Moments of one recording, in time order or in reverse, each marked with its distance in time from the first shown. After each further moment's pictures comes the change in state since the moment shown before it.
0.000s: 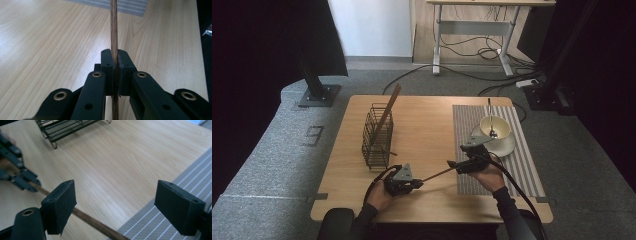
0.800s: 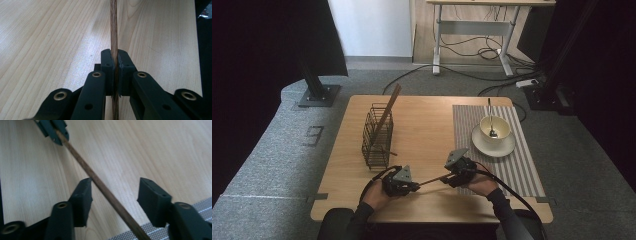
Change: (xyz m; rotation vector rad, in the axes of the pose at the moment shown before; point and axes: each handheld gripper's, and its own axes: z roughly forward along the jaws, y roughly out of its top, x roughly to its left) left arm 0.001 -0.001 -0.003 0.082 -0.050 0.032; right arm 0.034 -0.009 0.033 0.255 0.164 -0.301
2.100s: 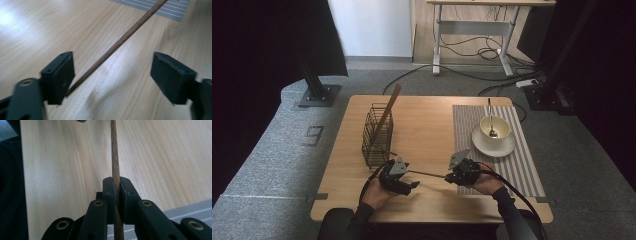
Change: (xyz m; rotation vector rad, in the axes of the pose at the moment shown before) left arm 0.009 -0.003 -0.006 -0.107 0.248 -0.166; right arm 0.000 -0.005 -0.014 0.036 0.075 -0.041
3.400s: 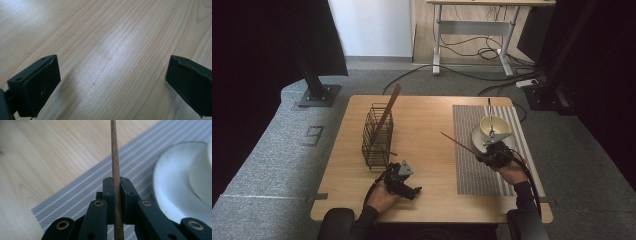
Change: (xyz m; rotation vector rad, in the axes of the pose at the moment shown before) left arm -0.005 -0.012 0.031 0.135 0.032 -0.067; right arm -0.065 -0.068 -0.055 -0.073 -0.282 0.377
